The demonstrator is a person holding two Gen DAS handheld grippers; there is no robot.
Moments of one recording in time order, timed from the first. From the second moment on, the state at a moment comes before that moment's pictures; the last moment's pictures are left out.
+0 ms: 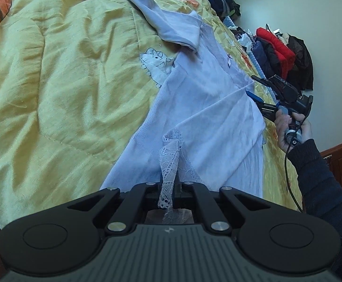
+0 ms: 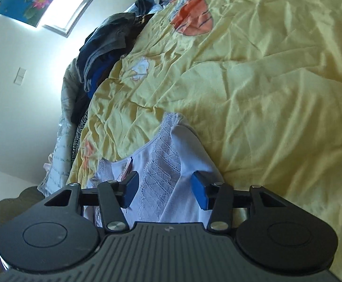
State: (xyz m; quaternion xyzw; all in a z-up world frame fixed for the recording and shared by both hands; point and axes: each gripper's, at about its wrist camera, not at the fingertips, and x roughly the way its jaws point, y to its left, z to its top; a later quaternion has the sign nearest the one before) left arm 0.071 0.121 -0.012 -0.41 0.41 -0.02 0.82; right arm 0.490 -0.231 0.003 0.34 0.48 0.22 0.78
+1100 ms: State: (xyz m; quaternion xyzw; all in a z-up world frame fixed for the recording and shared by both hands) left arm 0.087 0.254 0.067 -0.33 0.22 0.16 0.90; right arm 0.312 -0.217 0.054 0.29 0.42 0.39 0.77
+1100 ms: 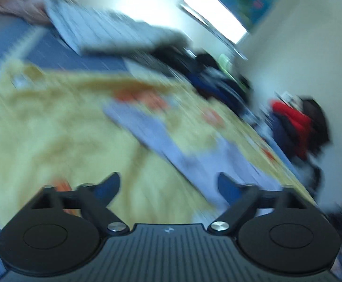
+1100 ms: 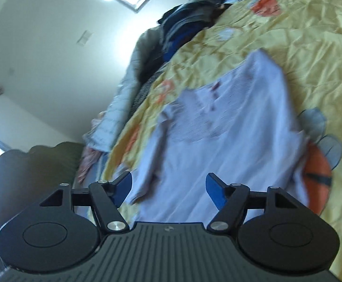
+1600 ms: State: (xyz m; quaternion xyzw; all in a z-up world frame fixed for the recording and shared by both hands) left arm 0.210 0.361 -0.013 -0.49 0.24 0.23 0.80; right arm 0.263 -0.206 0.042 0.31 0.44 0.41 0.73
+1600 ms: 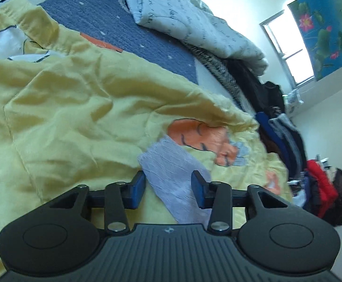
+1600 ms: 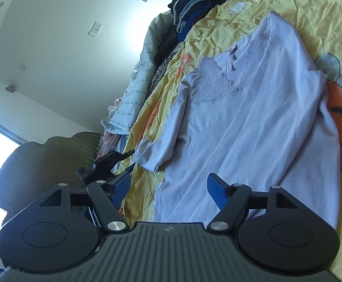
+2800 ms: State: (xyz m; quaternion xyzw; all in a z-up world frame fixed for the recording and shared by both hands) left arm 0.126 0.007 0.043 -0.20 0.28 -0.22 0.91; right arm 0.225 -0.278 -0.024 0.47 0.46 0.33 0.68
